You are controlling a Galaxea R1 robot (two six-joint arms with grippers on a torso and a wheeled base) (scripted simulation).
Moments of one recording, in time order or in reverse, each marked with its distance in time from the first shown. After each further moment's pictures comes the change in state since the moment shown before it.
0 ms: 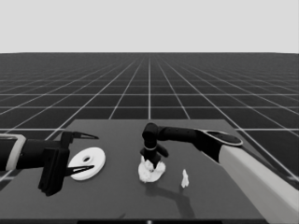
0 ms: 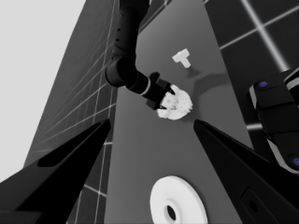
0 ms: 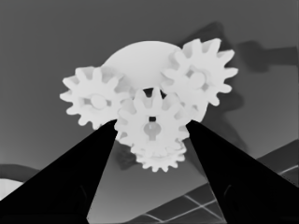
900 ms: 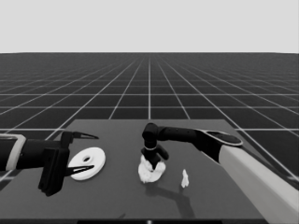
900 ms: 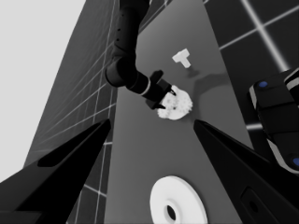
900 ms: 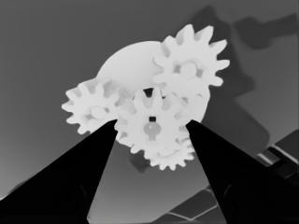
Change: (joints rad) left arm 0.000 0.000 0.000 0.000 0.000 0.000; right arm 0.000 0.000 0.000 0.000 0.000 0.188
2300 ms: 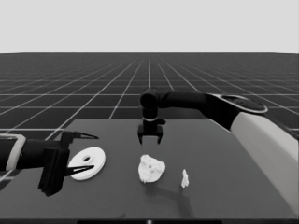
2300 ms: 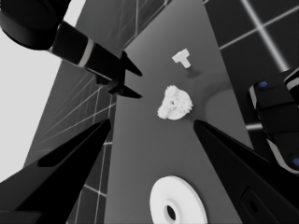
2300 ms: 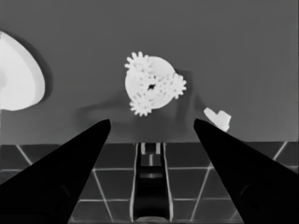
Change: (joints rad) left arm 0.000 0.000 0.000 0.000 0.000 0.000; right arm 0.347 -0.022 0.100 0.322 -0.078 -0.867
